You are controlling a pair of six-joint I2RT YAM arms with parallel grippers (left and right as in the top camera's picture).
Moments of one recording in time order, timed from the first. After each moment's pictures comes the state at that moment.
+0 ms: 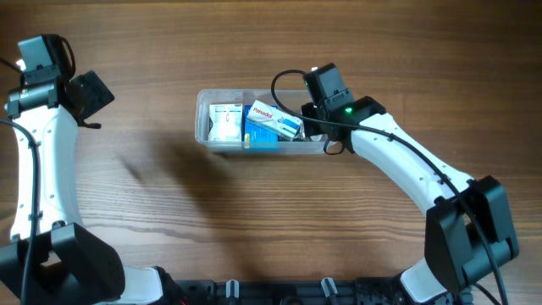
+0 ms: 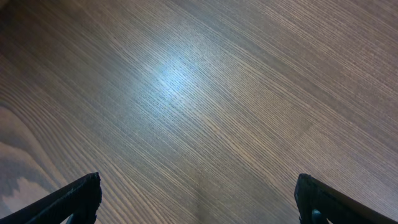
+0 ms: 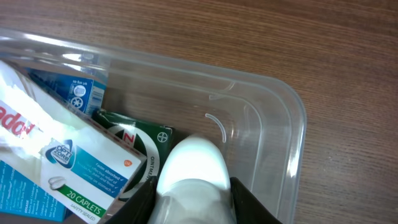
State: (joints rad) left arm 0.30 1.62 1.41 -0.87 -0.26 -0.34; right arm 0.48 1.74 1.21 -0.55 0.17 0.27
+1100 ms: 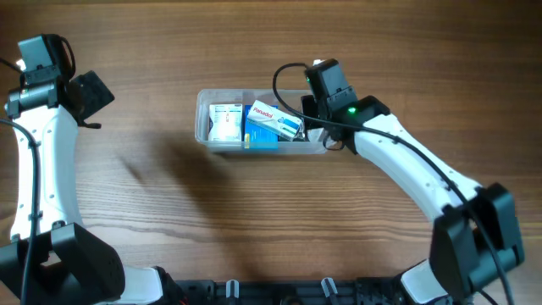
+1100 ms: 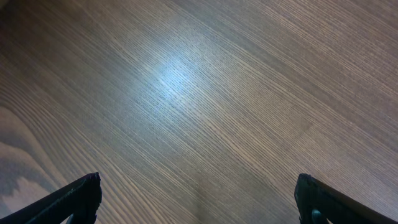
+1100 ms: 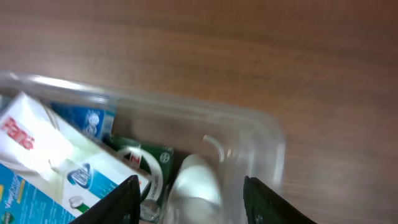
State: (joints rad) left arm 0.30 1.62 1.41 -0.87 -0.26 -0.34; right arm 0.48 1.69 1.22 -0.52 0.21 0.27
